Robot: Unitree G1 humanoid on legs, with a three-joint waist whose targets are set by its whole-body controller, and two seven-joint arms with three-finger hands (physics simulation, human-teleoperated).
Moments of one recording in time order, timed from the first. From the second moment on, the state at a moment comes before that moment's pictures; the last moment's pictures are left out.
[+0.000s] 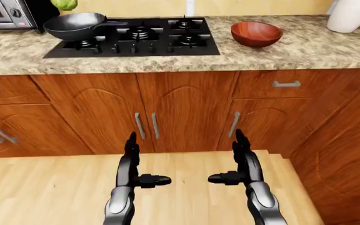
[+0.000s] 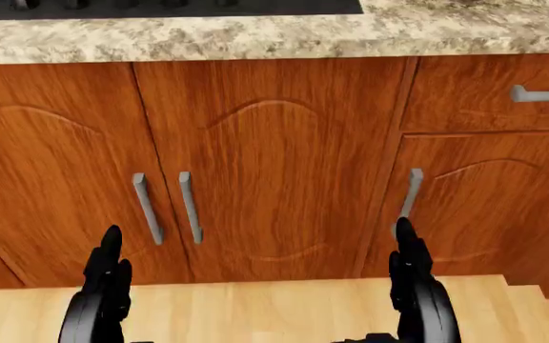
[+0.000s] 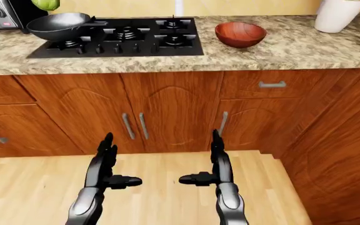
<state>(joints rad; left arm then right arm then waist) 0.03 0.02 0.04 0.09 -0.01 0.06 -0.04 0.03 -0.01 -0.04 0.09 0.01 0.06 0.04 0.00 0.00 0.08</state>
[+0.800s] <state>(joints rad) -0.17 0.24 0.36 -0.43 -0.16 0.40 -0.12 -0.34 -0.28 -0.28 -0.26 0.12 0.47 0.17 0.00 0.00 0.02</state>
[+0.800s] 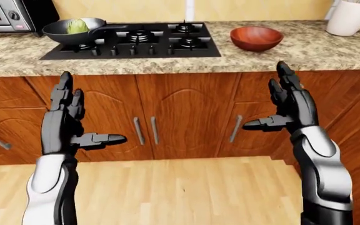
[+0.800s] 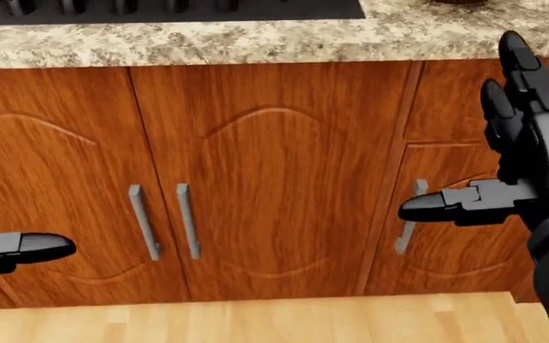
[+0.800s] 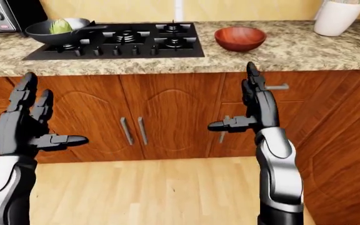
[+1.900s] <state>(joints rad) -0.32 0.58 0.63 -0.55 -0.41 0.59 -0.01 -0.70 -0.56 -0.34 -0.33 0.27 0.74 0.19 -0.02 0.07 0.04</state>
